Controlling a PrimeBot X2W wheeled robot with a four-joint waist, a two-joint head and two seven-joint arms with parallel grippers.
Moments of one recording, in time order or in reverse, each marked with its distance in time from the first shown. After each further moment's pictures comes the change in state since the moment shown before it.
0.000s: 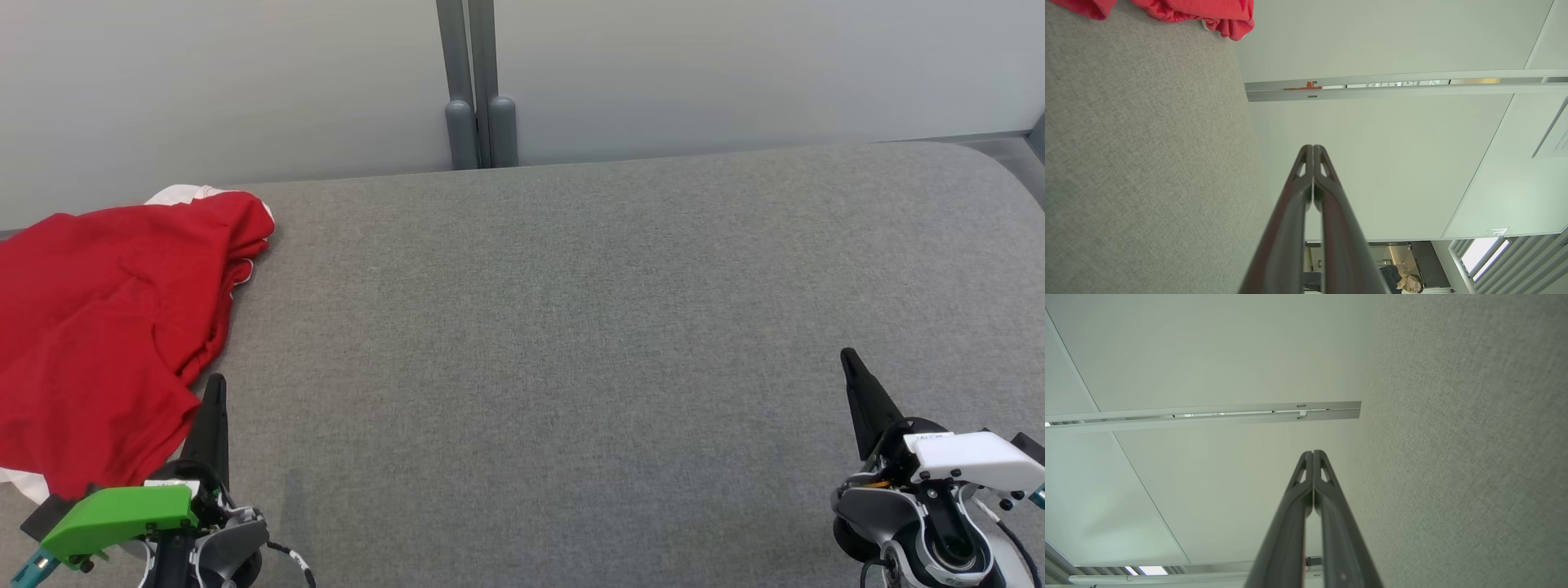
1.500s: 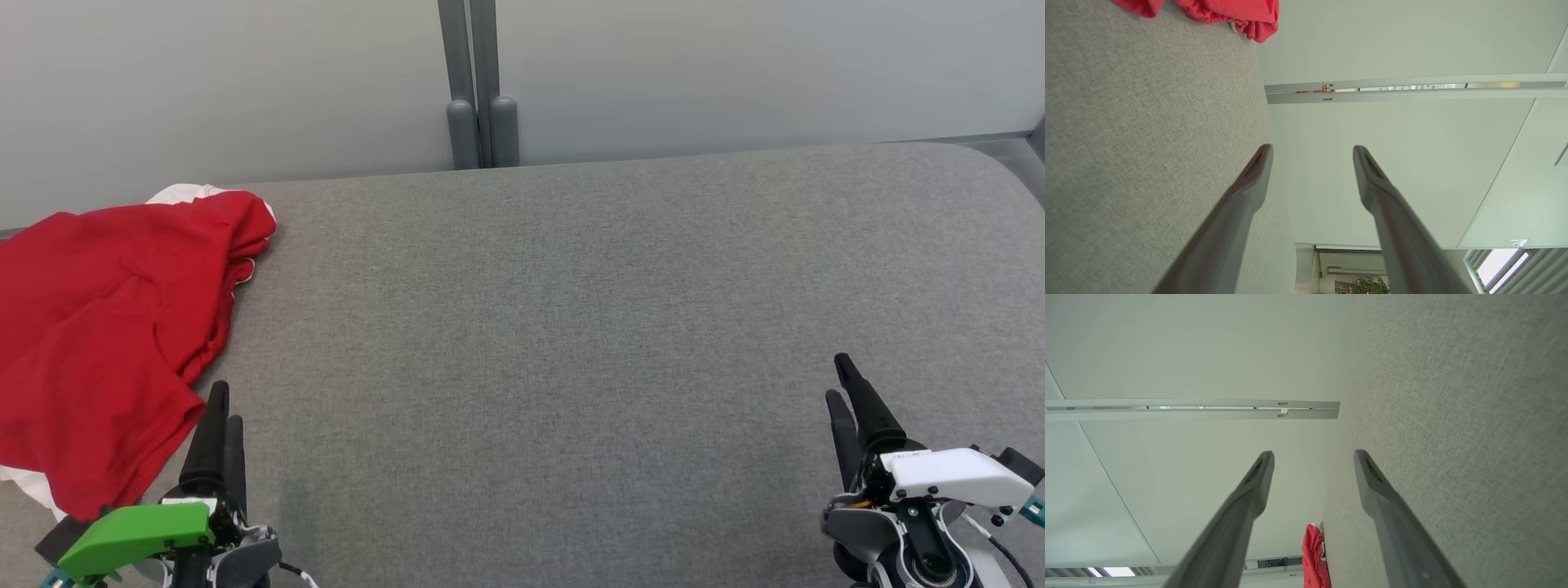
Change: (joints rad) left arm 0.031 -0.007 -0.023 0.017 0.016 0.004 -0.045; right arm 0.027 0.007 0.031 0.019 -0.075 0.000 -0.044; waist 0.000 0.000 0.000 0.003
